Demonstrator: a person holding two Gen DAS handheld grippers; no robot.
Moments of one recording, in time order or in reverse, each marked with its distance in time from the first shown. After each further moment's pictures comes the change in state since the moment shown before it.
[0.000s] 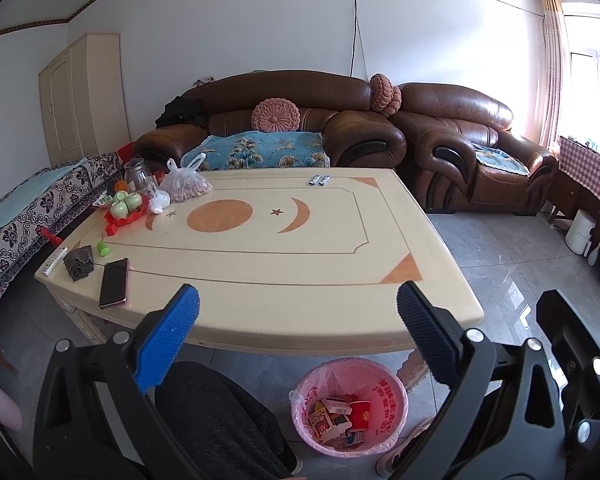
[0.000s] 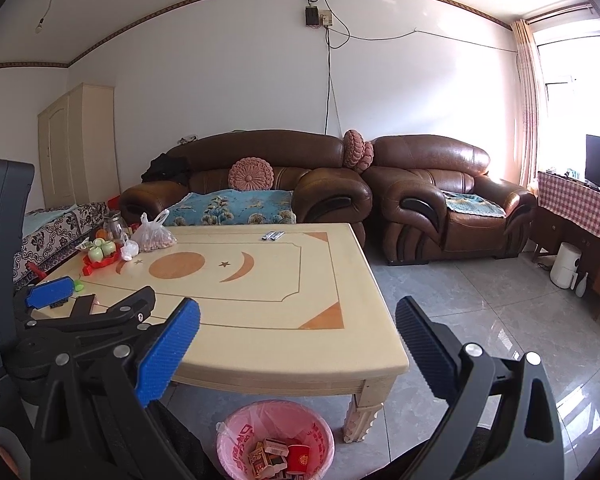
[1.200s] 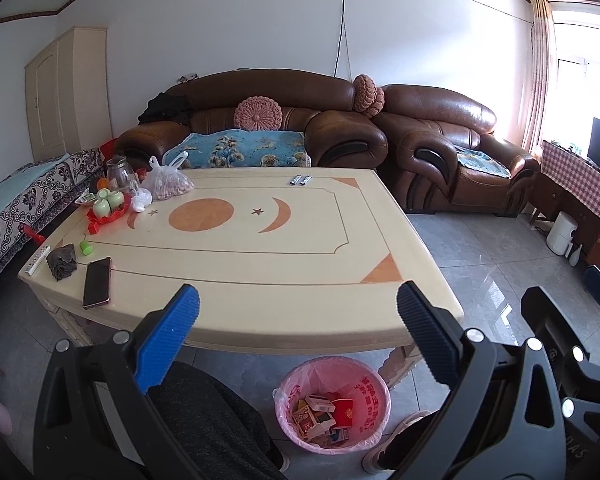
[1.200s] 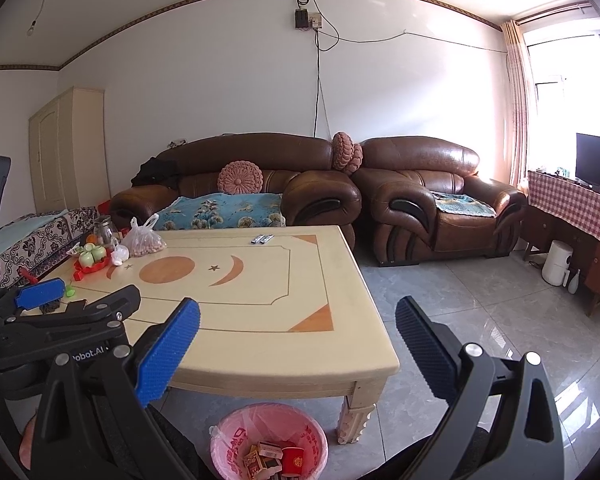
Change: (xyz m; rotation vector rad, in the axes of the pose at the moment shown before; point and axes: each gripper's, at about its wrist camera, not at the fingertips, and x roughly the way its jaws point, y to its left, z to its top) left arm -0.004 0.006 0.006 -0.010 0.009 -0.079; right arm 0.000 -0.005 0.003 0.011 -0.014 -0.037
